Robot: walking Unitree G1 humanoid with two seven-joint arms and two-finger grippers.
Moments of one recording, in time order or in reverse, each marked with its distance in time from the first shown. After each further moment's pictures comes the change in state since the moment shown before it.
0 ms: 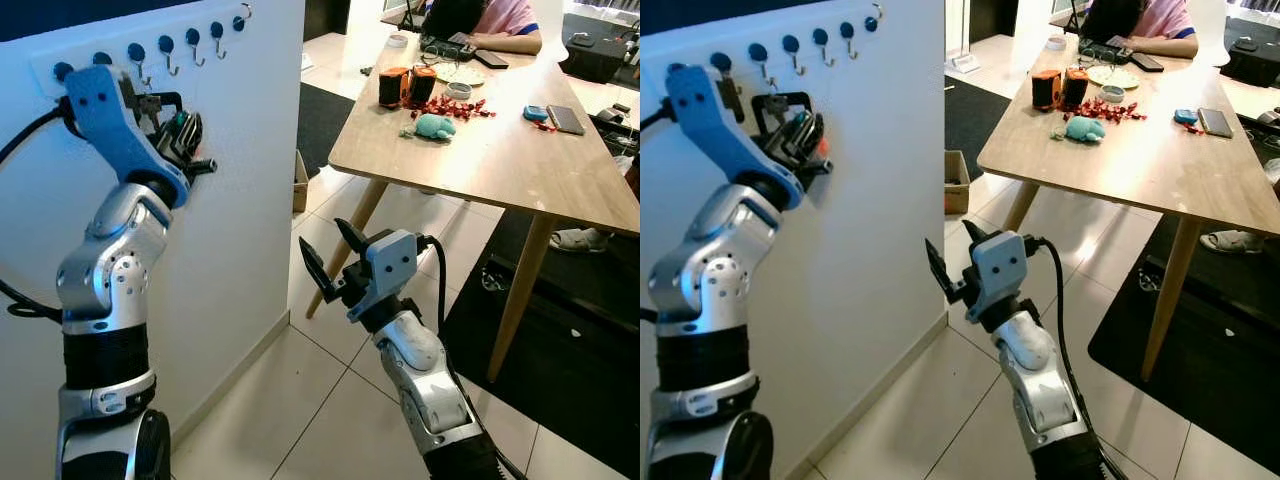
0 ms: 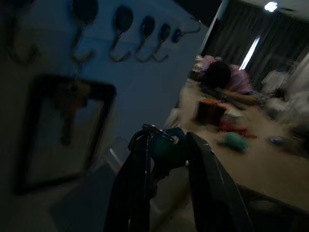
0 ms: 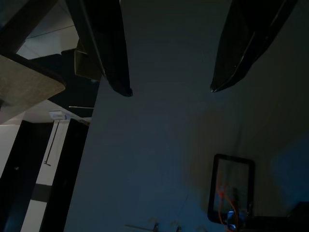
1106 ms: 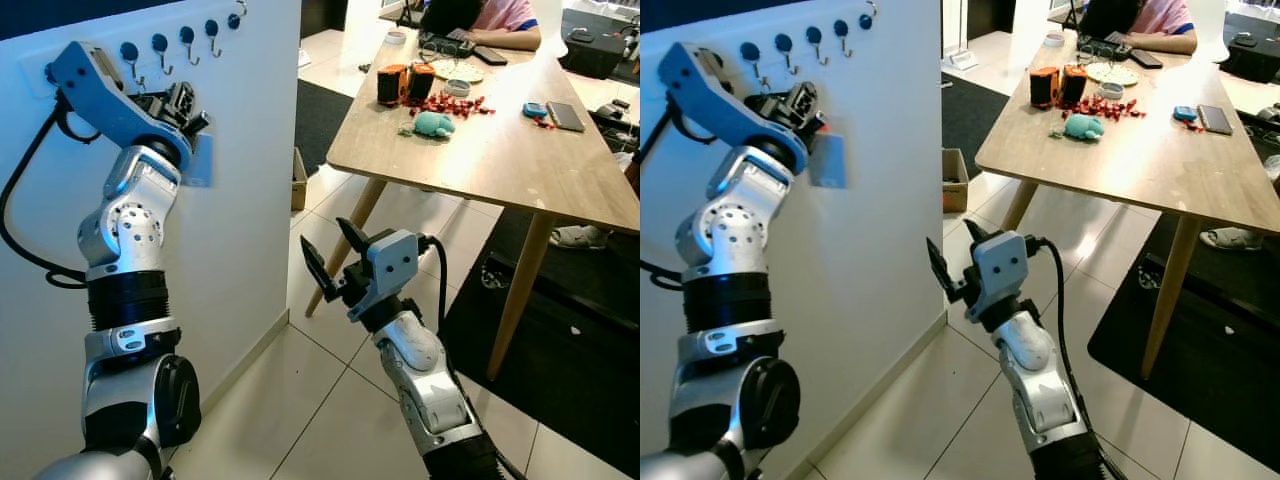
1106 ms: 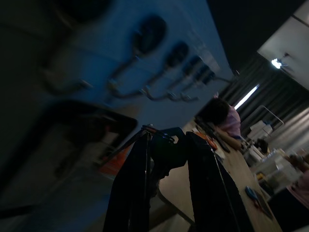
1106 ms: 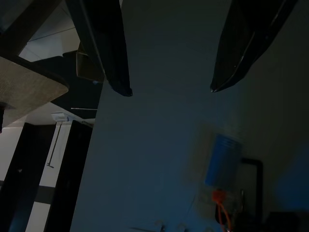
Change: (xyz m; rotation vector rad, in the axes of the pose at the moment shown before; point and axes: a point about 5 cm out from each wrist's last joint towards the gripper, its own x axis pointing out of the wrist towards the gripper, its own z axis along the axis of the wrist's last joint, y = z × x) left arm 0.033 0.009 0.019 -0.202 -0.099 0.113; right arm 0.000 0.000 0.000 0.001 -0.003 -0.011
